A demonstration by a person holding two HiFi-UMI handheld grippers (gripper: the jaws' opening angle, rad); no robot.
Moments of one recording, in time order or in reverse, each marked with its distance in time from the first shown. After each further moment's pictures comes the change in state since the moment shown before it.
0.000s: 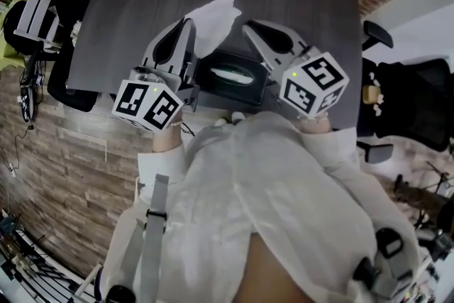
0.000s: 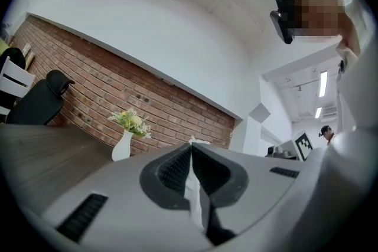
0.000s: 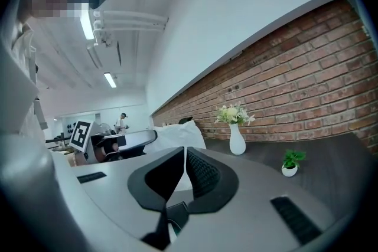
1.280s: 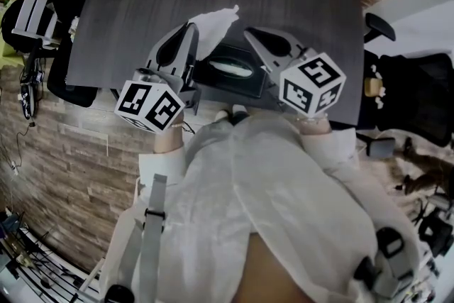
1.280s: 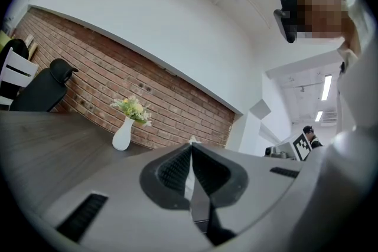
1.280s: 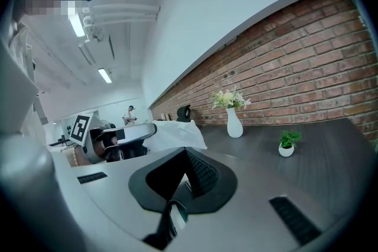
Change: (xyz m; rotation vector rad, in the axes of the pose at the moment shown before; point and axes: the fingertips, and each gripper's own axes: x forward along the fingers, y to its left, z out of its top) left arm -0.004 -0.002 -0.028 -0.054 0.083 -0.003; right arm -0.006 -0.001 -0.036 0.068 0.116 -0.011
